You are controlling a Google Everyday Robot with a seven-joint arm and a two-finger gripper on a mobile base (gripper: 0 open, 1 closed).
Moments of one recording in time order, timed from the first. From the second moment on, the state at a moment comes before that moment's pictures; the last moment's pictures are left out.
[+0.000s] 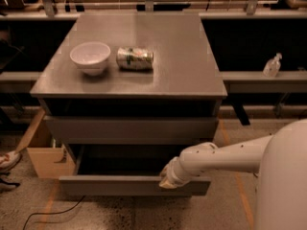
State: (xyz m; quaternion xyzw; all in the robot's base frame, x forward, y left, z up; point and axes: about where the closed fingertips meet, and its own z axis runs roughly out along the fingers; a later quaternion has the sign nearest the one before) arm 0.516 -0.053 0.438 -0.63 0.75 0.09 0.19
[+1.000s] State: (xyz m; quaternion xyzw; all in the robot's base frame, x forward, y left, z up) arm 0.515 -0.051 0.437 -0.63 0.75 0.09 0.19
